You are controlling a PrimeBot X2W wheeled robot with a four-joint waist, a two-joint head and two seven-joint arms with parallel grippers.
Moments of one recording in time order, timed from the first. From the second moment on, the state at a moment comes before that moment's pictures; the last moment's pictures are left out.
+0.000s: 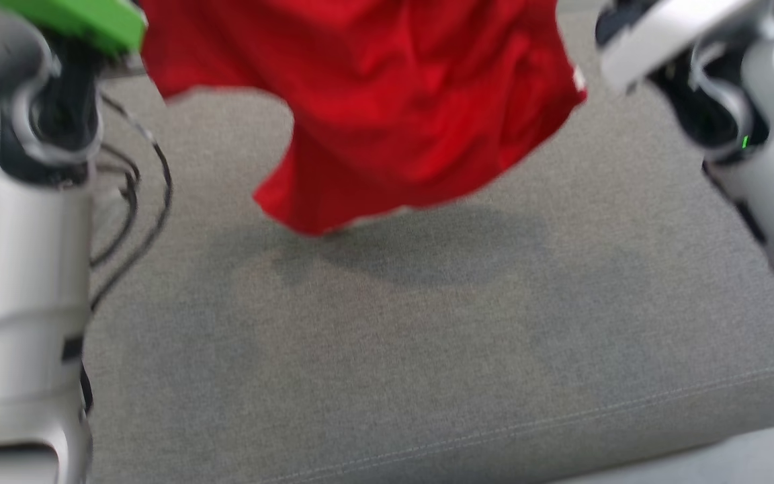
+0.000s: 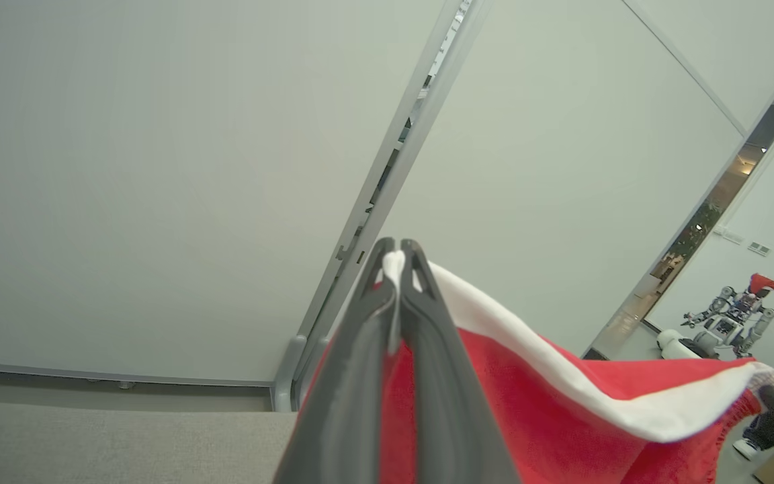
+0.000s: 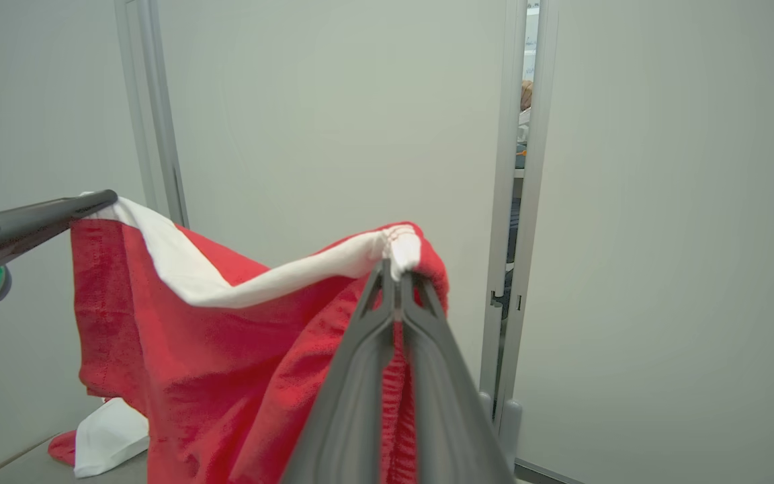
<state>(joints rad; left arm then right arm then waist) -0.94 0.21 -0.18 0.23 -0.83 0.13 0.28 -1.05 -0.42 0.57 0.27 0.80 0.13 -0.01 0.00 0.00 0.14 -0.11</state>
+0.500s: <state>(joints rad) -1.34 0.10 -0.19 0.54 -0.76 -0.02 -0.12 -1.50 -0.35 0.61 0.68 0.65 0.13 -0.25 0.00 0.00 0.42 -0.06</state>
